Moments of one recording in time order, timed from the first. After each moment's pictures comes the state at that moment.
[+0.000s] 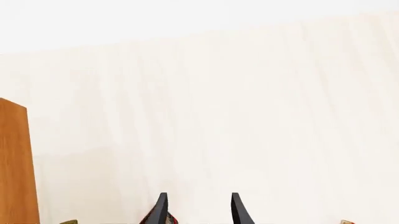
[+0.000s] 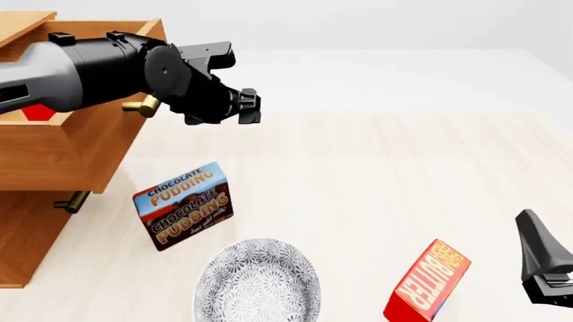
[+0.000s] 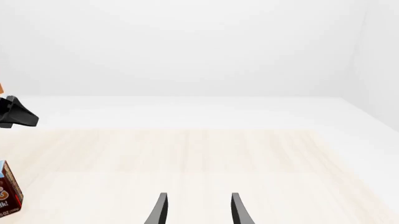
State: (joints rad) left arm -0.46 1.71 -1.37 0.55 -0.29; right arm 0.00 0.03 0.00 -0.03 0.00
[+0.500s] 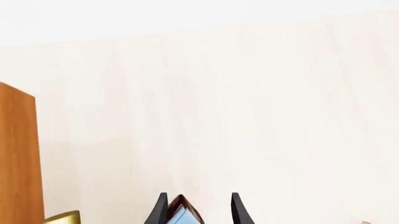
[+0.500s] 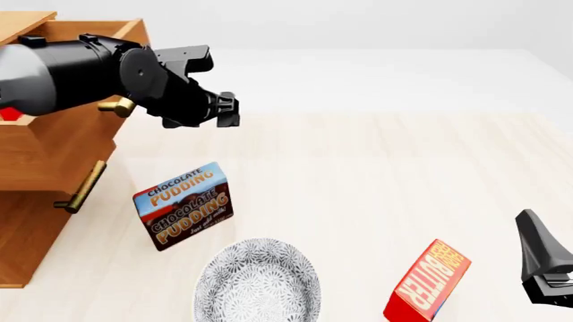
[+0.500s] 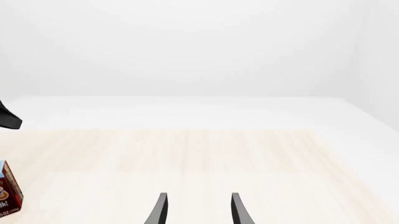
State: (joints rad) left arm -0.39 1.66 -1.30 0.55 -0.25; right arm 0.00 0.03 0.00 -0.03 0.00
